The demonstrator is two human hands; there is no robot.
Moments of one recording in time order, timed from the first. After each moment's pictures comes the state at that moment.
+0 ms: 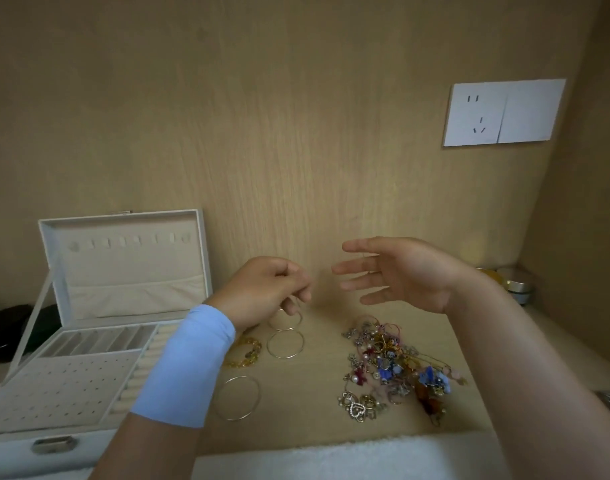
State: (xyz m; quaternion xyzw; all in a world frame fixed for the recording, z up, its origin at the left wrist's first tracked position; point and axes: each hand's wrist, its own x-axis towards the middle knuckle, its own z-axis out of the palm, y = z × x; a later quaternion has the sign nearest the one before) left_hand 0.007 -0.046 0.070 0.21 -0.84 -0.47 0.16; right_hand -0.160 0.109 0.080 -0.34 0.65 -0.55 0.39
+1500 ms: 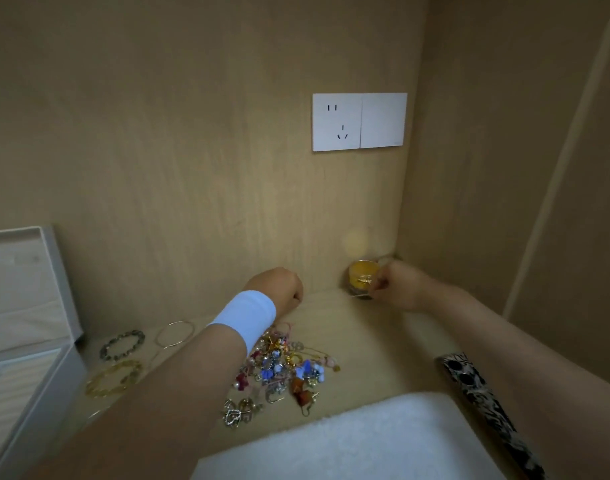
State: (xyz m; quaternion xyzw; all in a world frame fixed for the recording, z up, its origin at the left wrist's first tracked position) left_hand -0.183 0.023 0.014 0.06 -1.00 -0.03 0.01; right_hand -0.311 0.243 0.009 -0.35 0.92 -0.16 0.02
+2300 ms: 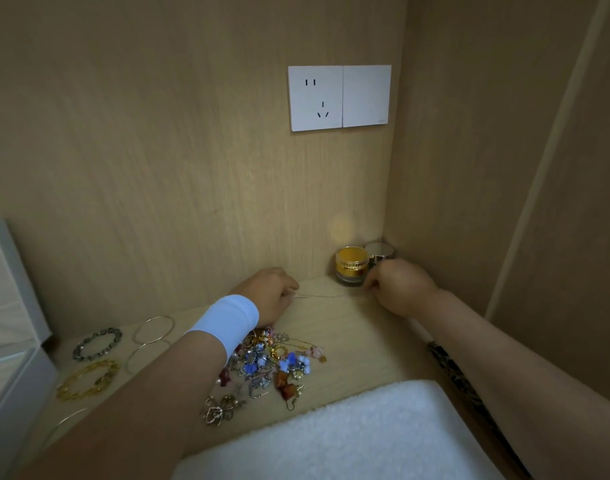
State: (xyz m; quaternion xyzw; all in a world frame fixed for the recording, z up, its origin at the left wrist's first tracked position) left_hand -0.189 0.017 -0.022 0.02 -0.99 -0.09 0.06; right_hand -0.307 0.259 -0.015 -0.34 0.94 -0.08 -0.03
